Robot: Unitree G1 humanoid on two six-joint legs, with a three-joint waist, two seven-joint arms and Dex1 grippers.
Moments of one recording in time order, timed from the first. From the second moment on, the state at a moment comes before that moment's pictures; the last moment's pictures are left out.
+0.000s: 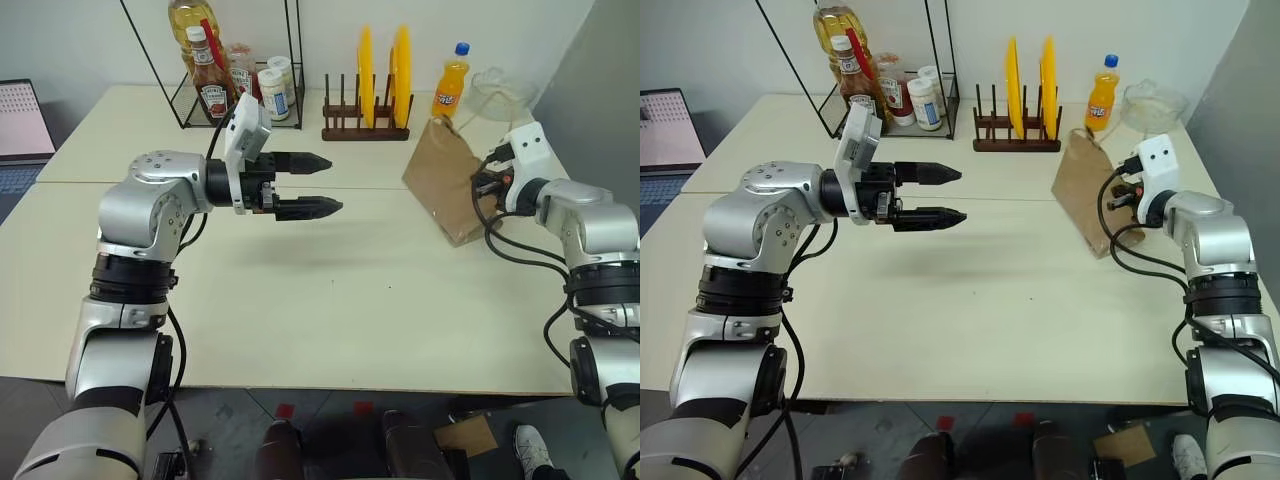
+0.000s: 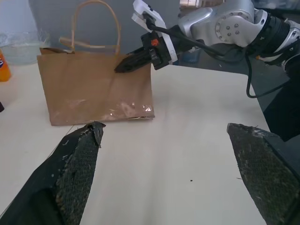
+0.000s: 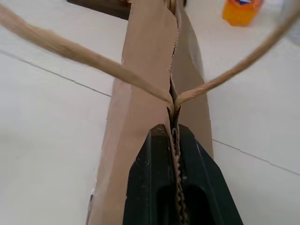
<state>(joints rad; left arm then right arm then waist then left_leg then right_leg) -0.91 0.62 -0.02 0.15 -0.48 0.61 -1.25 -0.87 -0.64 -0.01 0.37 0.20 0.62 0.60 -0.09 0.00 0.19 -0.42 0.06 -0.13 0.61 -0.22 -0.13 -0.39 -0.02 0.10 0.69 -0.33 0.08</state>
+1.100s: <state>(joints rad) -0.12 0.66 0.40 -0.50 -0.69 0.76 -0.66 -1.30 -0.26 0.22 1.18 -0.06 -0.19 1.00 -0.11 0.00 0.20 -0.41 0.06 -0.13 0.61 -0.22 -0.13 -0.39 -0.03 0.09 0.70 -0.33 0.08</state>
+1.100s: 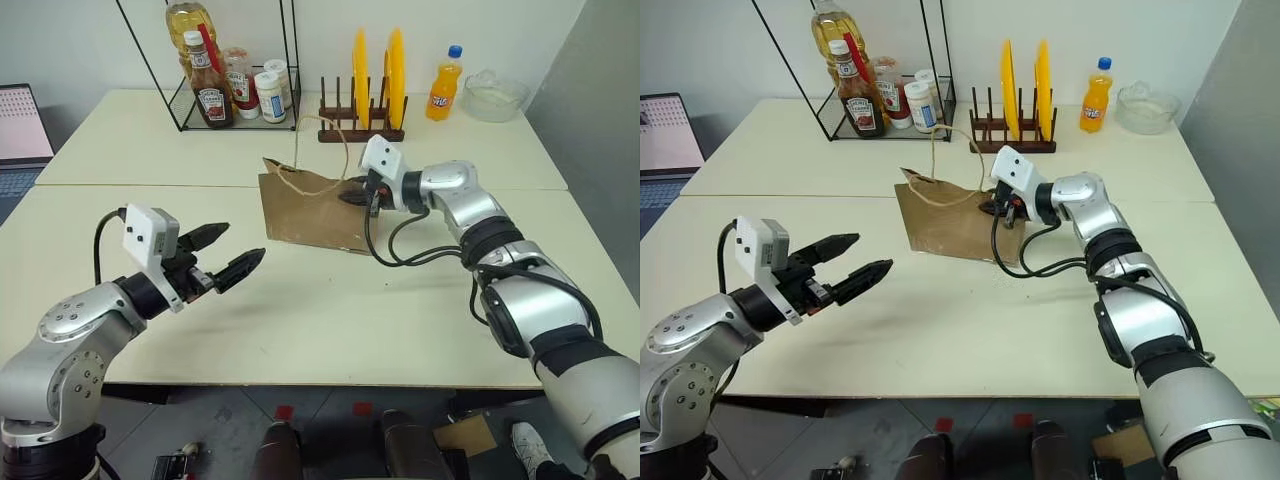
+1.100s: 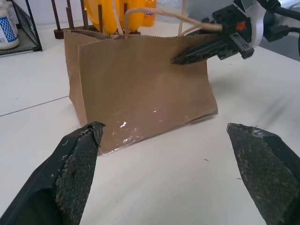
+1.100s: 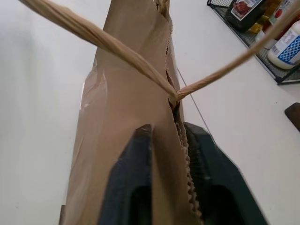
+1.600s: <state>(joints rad) -0.76 0.76 0.14 0.29 -0.43 0.43 -0.90 -0.69 -0.49 0.02 0.01 0.13 0.43 0.91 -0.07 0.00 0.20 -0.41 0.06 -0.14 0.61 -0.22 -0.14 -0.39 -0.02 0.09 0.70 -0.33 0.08</state>
